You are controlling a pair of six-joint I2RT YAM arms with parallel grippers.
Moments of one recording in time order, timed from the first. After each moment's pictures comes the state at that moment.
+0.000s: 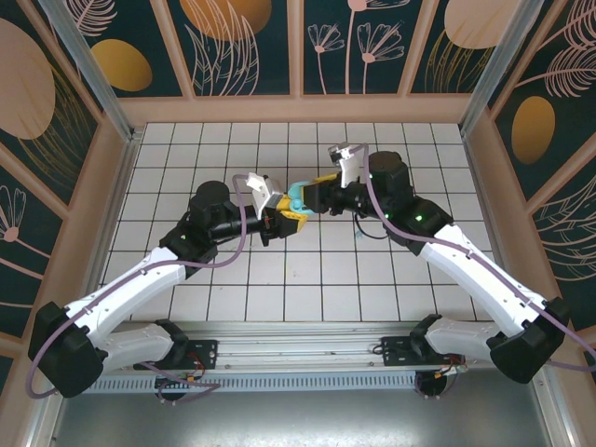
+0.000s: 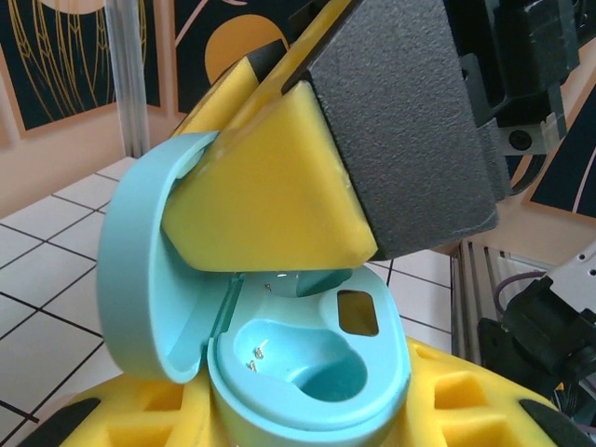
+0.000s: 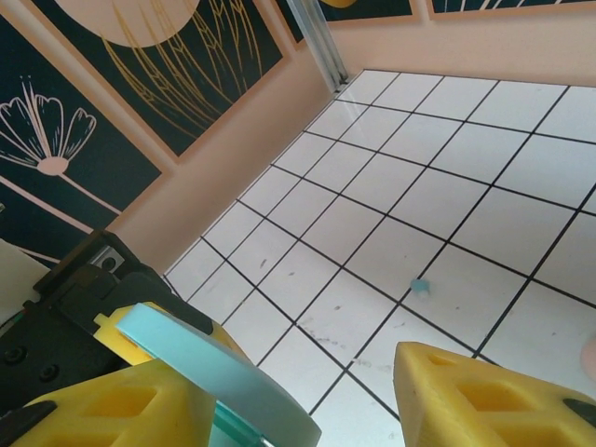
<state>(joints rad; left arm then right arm) -0.69 1.14 0.85 0.16 0.60 -0.08 0.69 1.17 1.18 -0.34 -0.32 0.36</state>
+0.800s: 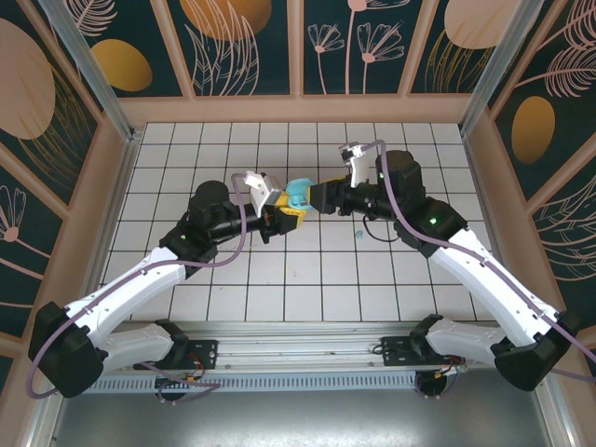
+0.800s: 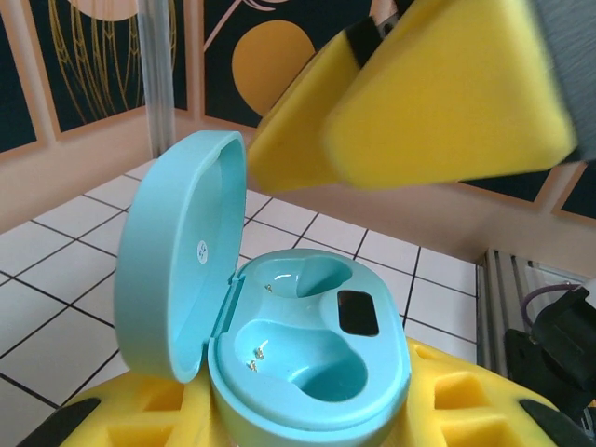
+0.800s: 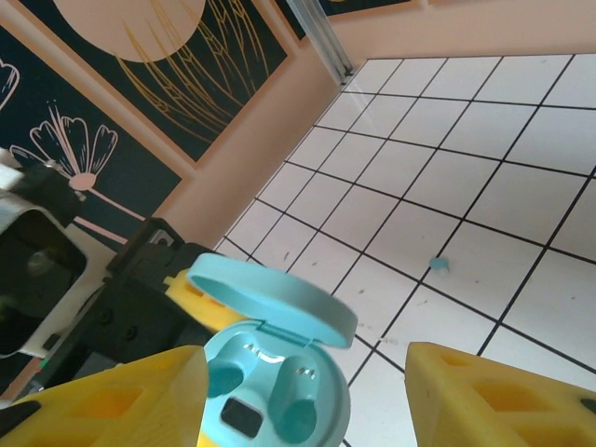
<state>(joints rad) -0.68 1.14 0.85 0.16 0.55 -0.08 0.68 1.12 1.22 -0.46 -0.34 0.45</state>
